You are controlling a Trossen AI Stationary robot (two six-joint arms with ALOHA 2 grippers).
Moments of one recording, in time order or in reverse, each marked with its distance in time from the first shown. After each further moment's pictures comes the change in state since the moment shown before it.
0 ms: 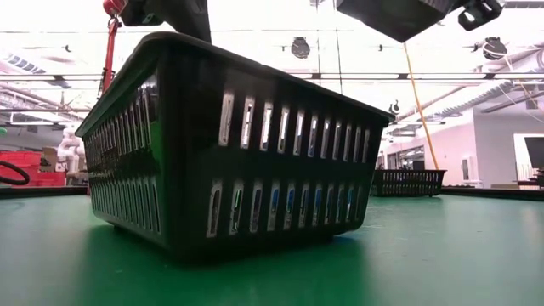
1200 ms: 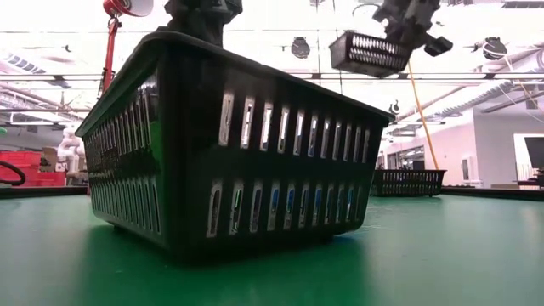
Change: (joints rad) left arm 0.213 0.000 0.000 0.000 0.136 0.197; right arm -0.597 0.429 0.420 -0.216 0.029 -0.546
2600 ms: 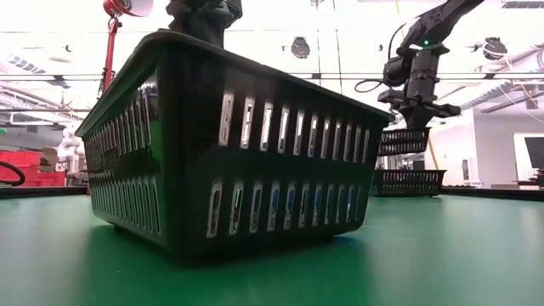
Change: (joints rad) left arm 0.021 0.000 0.000 0.004 0.050 -0.032; right arm -0.108 0.056 -0.533 0.414 0.184 -0.124
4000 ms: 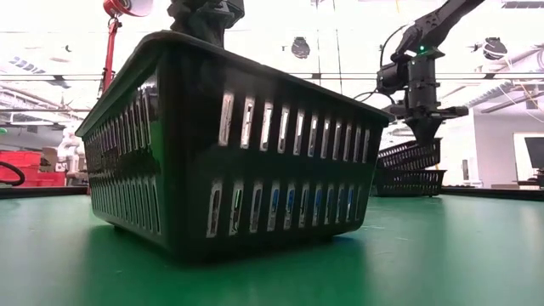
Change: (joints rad) left arm 0.010 0.000 0.000 0.003 0.025 0.071; right arm 0.104 -0.005 -0.096 0.024 0.189 0.158
